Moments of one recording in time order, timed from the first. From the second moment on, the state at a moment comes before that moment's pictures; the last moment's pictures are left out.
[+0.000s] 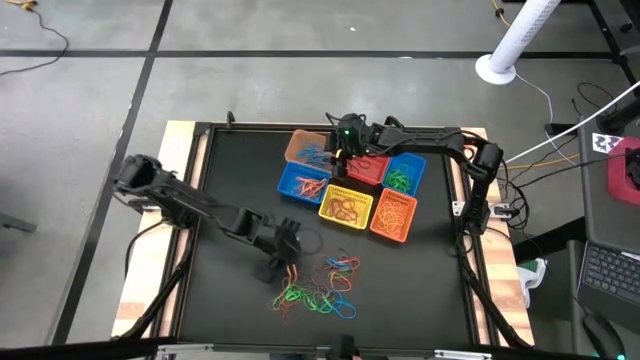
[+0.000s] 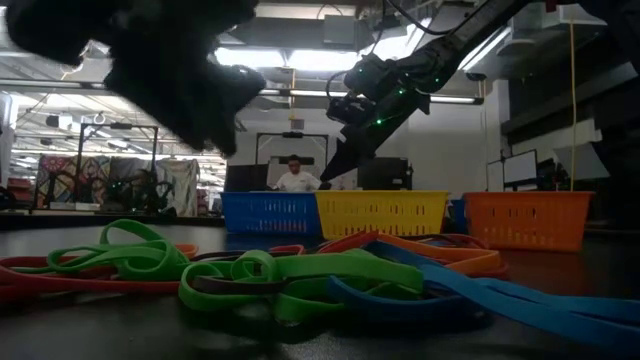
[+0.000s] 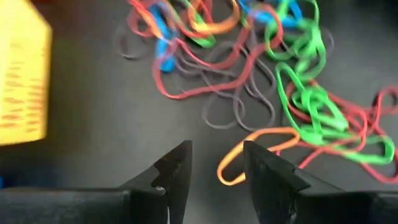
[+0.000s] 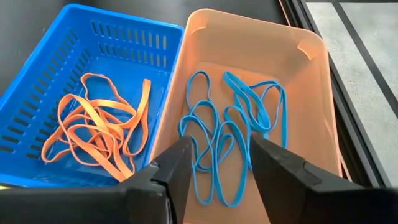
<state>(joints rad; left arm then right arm) -0.30 1.58 0.96 -0.36 -0.02 0.12 -0.47 1.89 1.28 -0.13 -0.19 -0.33</state>
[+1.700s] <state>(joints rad) 0.02 1.70 1.14 -0.36 -0.03 0.48 0.27 1.51 1.28 -0.88 -0.14 0.24</state>
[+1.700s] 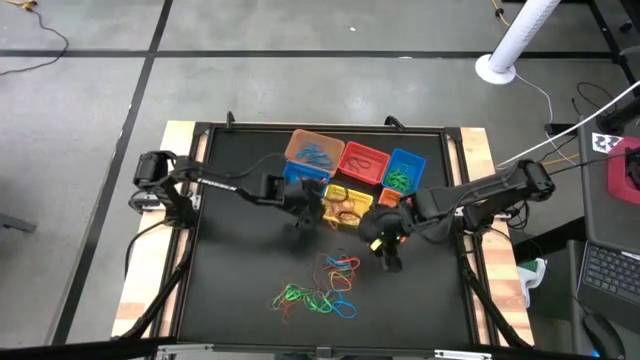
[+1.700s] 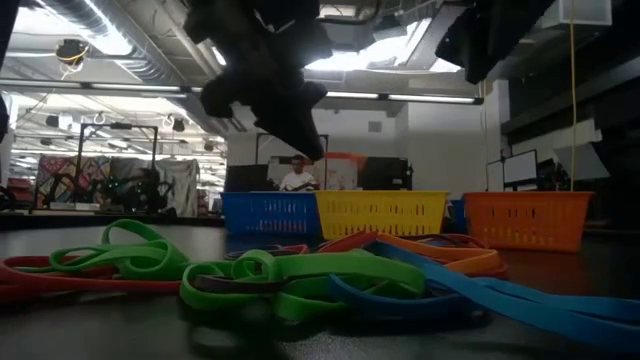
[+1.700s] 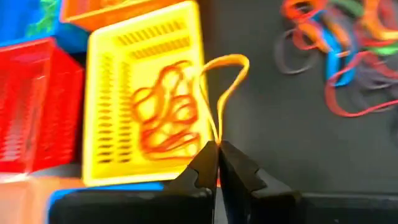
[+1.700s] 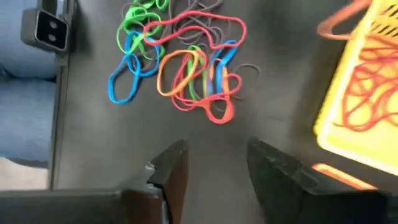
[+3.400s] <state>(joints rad) 0.31 1.70 1.17 -0.57 -0.23 0.52 0.62 1.99 1.28 -0.32 -0.04 0.84</state>
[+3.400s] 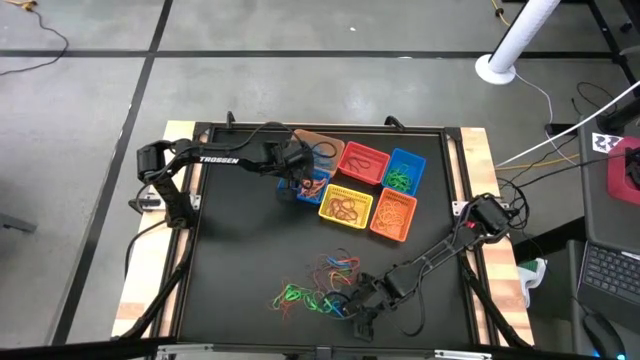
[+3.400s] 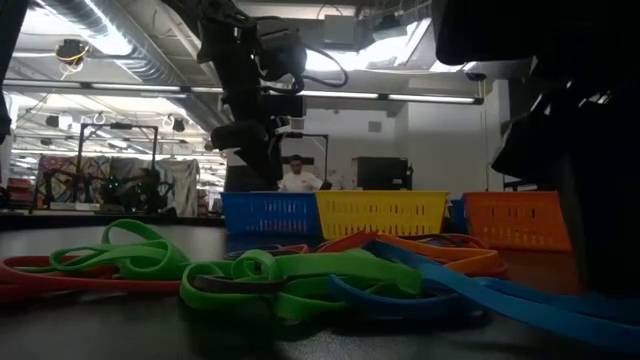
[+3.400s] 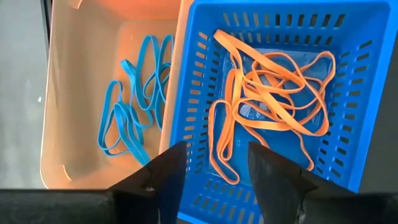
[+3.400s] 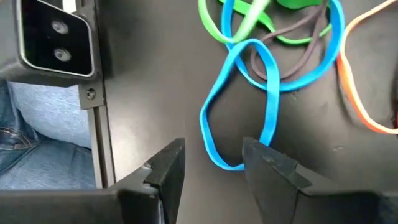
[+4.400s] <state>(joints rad) 0.31 1.70 1.17 -0.57 -0.23 0.45 0.64 1.99 1.28 -0.47 0.01 0.86</state>
